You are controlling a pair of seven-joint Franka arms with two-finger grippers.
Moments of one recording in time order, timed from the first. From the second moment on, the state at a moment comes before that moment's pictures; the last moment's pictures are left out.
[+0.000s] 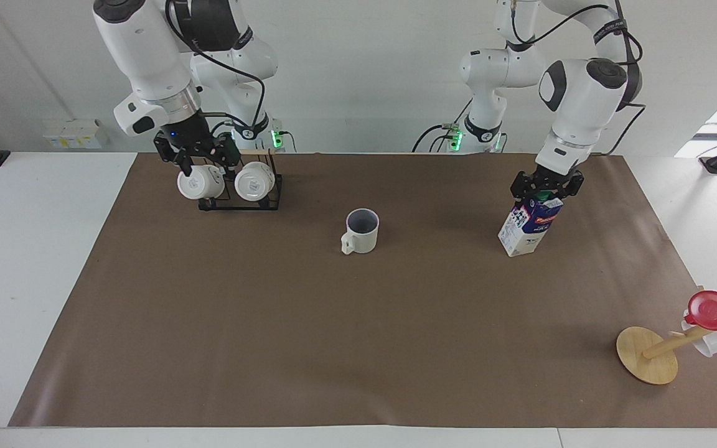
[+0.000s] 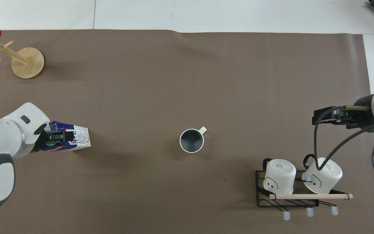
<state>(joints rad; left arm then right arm) -0.10 -0.24 0.00 -2.31 -0.02 2.18 -0.08 0.15 -0.11 -0.13 -1.81 0.04 1.68 0.14</state>
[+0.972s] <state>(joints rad) -0.26 -0.17 -0.02 -2.07 -0.02 2.01 -0.36 0.08 -0.10 -0.11 -1.60 -0.03 1.57 0.05</state>
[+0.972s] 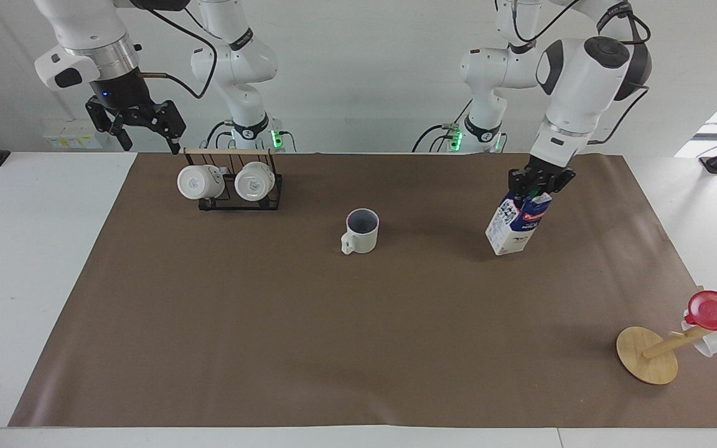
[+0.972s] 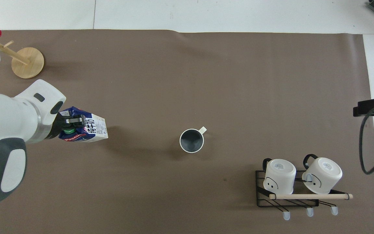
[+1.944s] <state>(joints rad) -0.55 -0.06 -0.02 -2.03 -0.02 2.09 -0.70 0.09 -0.10 -0.10 -1.59 -0.02 1.56 0.05</state>
